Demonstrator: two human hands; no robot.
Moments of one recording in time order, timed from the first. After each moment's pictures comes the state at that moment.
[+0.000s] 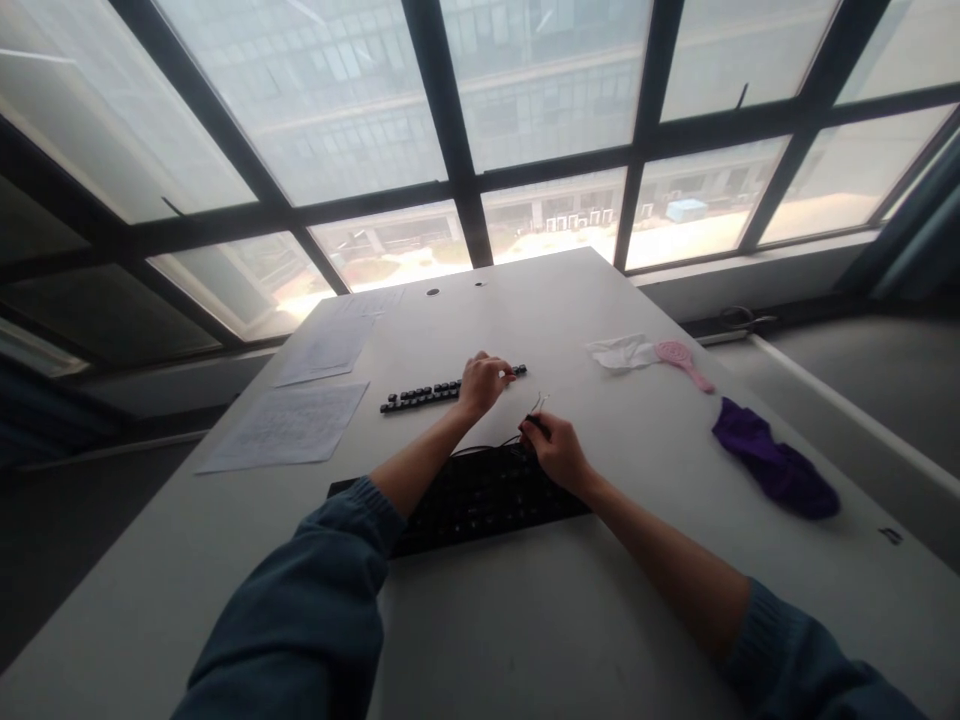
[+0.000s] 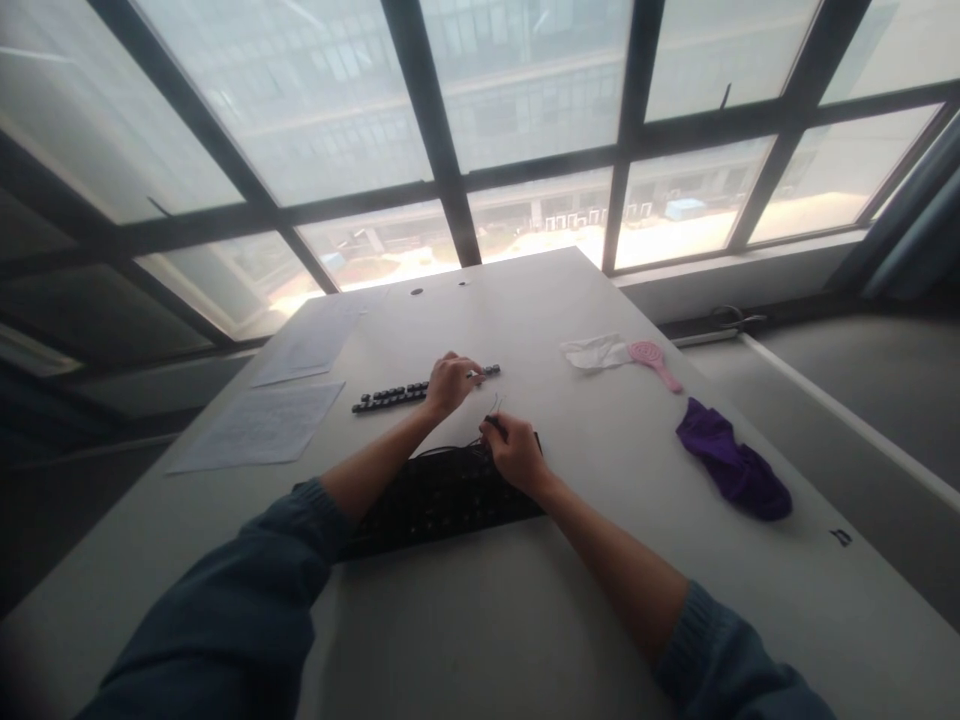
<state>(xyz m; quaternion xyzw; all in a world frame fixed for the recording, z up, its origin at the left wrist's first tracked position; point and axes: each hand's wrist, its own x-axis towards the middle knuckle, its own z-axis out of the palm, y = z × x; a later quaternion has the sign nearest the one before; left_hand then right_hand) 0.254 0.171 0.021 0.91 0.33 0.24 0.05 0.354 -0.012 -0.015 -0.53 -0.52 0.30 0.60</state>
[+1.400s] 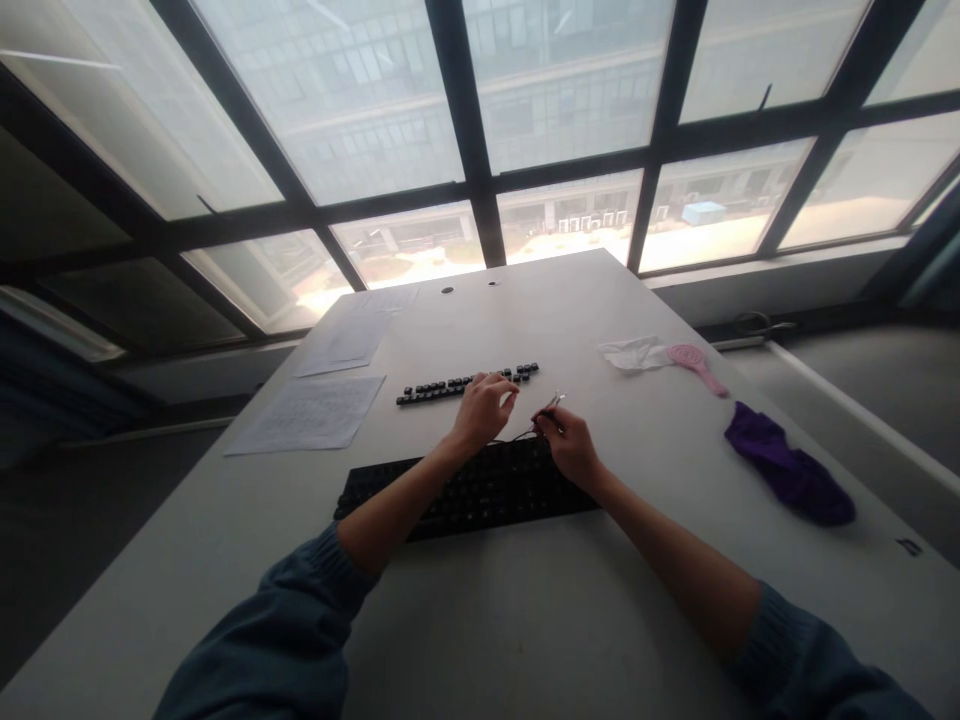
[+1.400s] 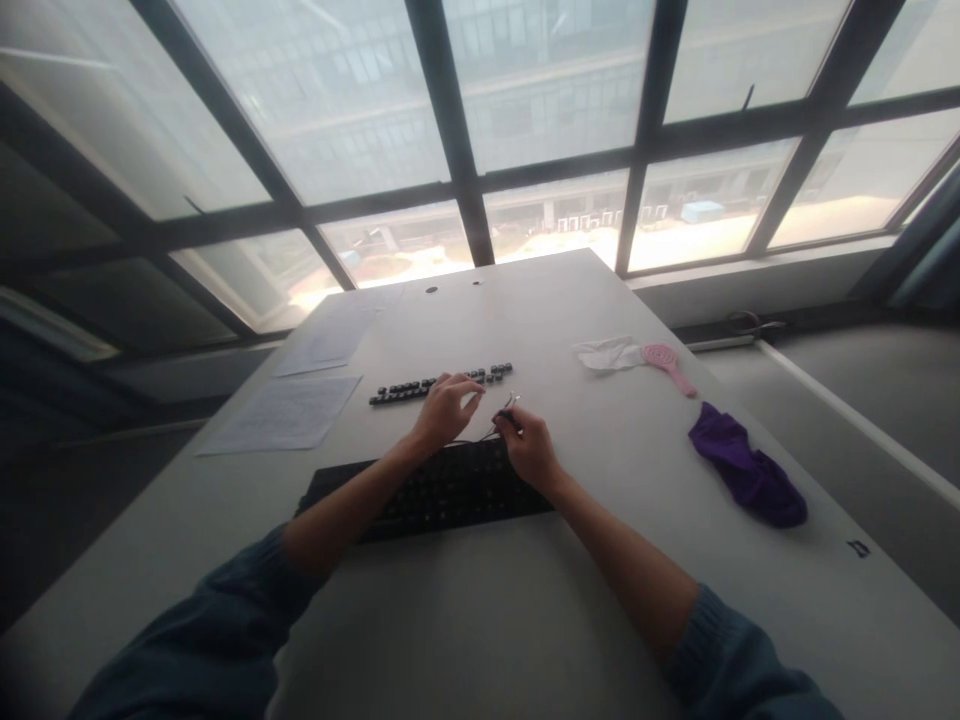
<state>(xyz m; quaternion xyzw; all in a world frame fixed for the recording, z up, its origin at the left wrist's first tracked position) 0.208 0.101 0.041 0.91 0.32 0.26 0.06 0.355 -0.011 -0.016 -0.52 -0.52 0.26 0.62</state>
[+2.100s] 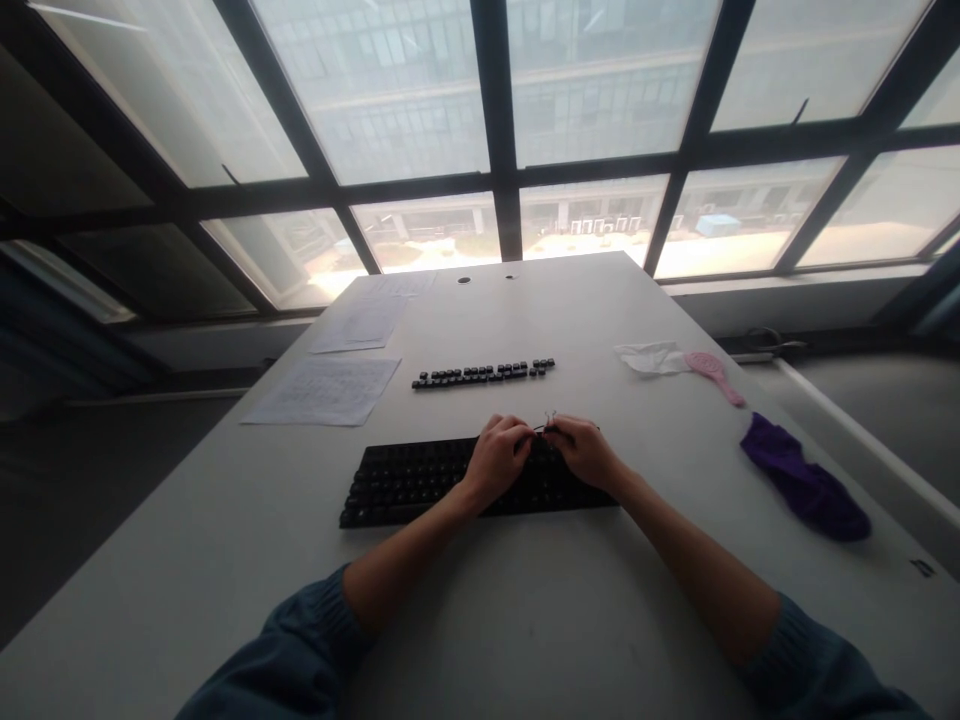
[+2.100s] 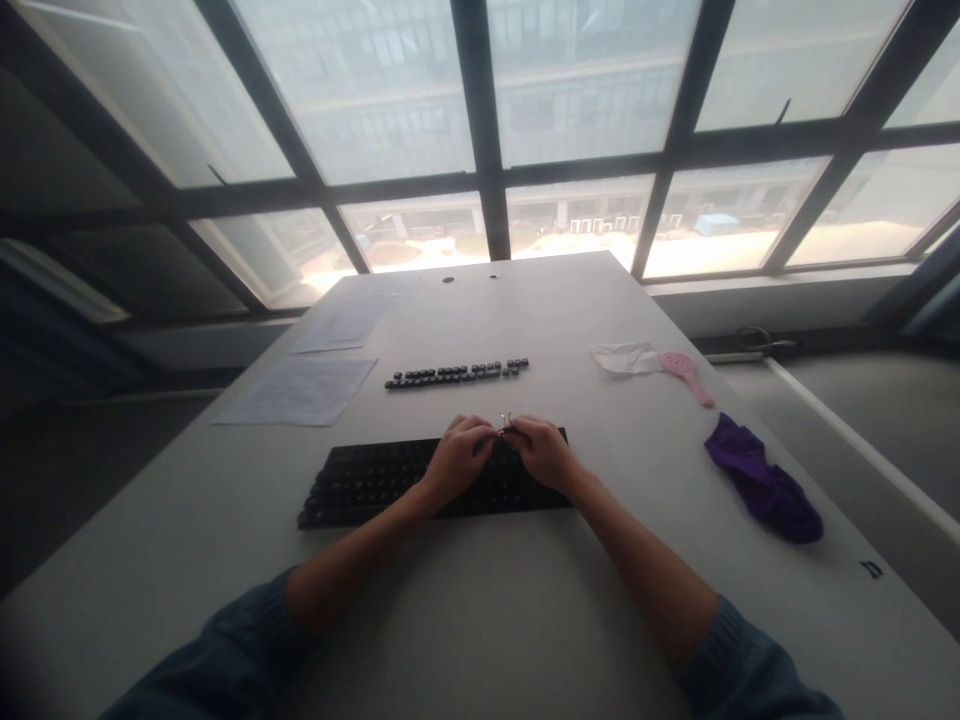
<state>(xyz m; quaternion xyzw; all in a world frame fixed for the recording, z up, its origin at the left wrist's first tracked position) 0.171 0.029 0.003 0.89 0.33 0.28 0.16 0.361 -0.025 -0.005 -0.51 -0.69 0.21 0.47</state>
